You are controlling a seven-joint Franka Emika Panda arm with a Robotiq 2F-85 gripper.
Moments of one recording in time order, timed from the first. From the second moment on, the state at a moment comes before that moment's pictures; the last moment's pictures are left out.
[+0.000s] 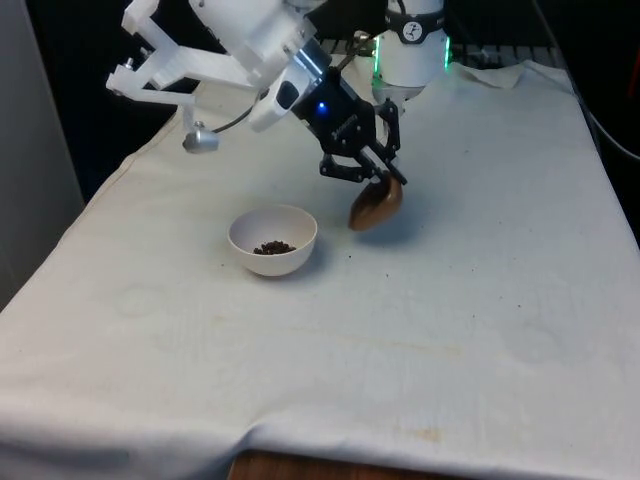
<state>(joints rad) 0.11 0.55 -0.40 -1.92 1.00 1.95 -1.18</state>
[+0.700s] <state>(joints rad) 0.11 0.51 -0.34 -1.98 0.92 2.08 -1.15</state>
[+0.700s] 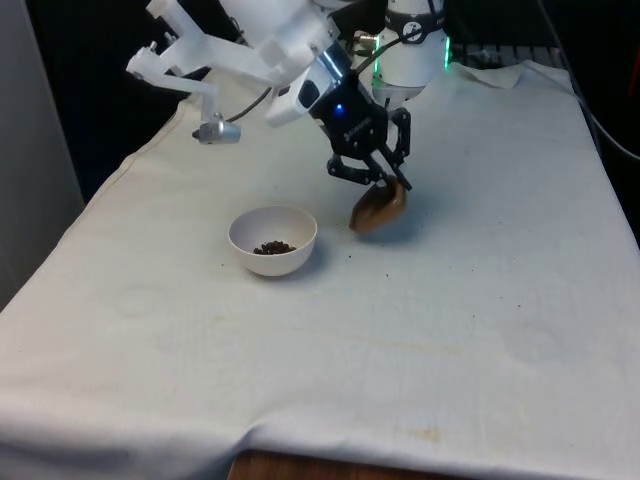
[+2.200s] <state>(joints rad) 0.11 0.41 -0.21 -2.11 0.74 2.38 -1.05</state>
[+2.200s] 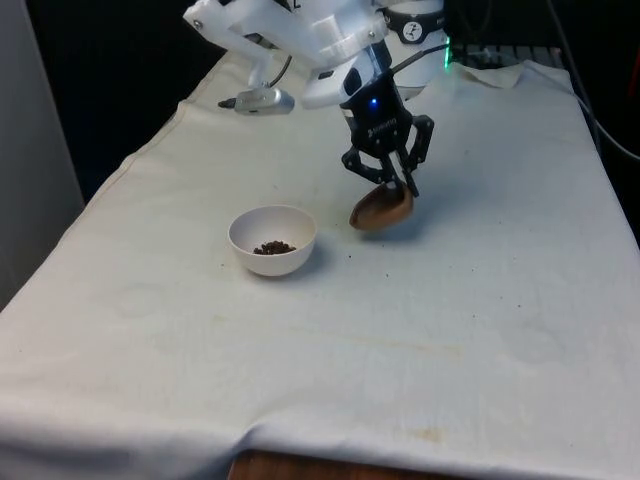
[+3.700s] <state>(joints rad) 0.11 0.42 -0.14 -2.19 0.50 2.63 -0.90</state>
